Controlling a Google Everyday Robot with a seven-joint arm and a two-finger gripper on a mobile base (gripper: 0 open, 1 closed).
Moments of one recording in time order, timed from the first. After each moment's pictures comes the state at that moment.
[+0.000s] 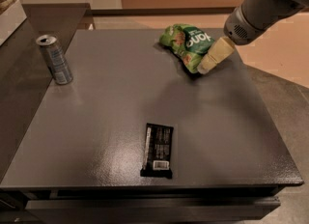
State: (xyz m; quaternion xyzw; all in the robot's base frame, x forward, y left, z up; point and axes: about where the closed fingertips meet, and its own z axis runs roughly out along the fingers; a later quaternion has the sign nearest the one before) arm 0.636 -0.189 0.900 -0.44 0.85 0.05 0.27
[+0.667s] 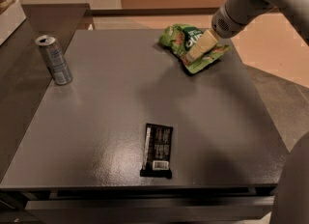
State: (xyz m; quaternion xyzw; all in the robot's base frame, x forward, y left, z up) arm 0.705 -0.184 0.879 -0.38 0.88 0.04 0.27
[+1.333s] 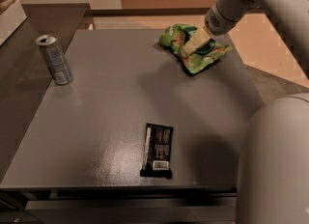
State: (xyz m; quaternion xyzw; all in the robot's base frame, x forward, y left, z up) arm 0.742 -0.173 0.863 -0.35 0.90 0.06 0.25
